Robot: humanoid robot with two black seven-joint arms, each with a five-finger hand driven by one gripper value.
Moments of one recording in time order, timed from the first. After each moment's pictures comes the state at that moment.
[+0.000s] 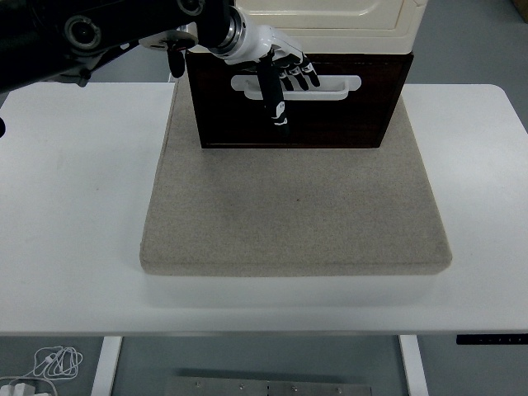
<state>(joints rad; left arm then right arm) -1.68 0.25 0.01 -0.98 0.53 -0.42 0.48 -0.05 0.00 0.13 0.15 -0.15 0.22 0.04</state>
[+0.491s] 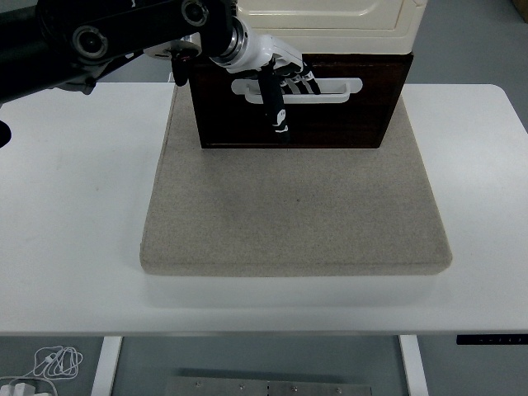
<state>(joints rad) -1.66 0.24 0.02 -0.98 0.53 -0.42 0.48 -0.05 0.00 0.13 0.15 -0.15 0.22 0.04</state>
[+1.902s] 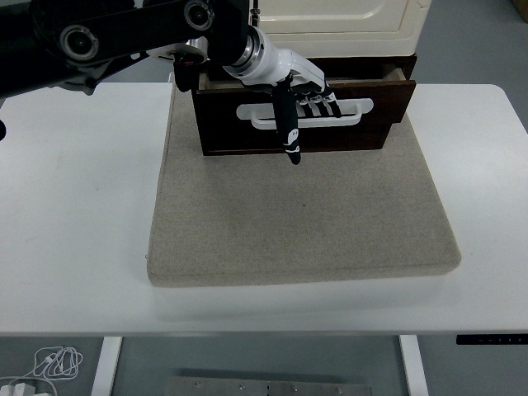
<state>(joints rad) -1.70 0.27 -0.01 -1.10 0.52 -0.50 0.48 -0.05 0.00 0.13 0.15 -0.15 0.22 0.04</state>
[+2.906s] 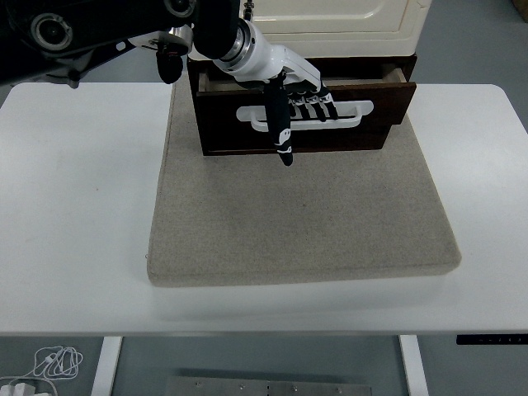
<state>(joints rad) -1.71 0.31 -0.02 -1.15 0.52 -0.54 0.48 -0.05 0.00 0.13 0.15 -0.15 0.22 0.04</state>
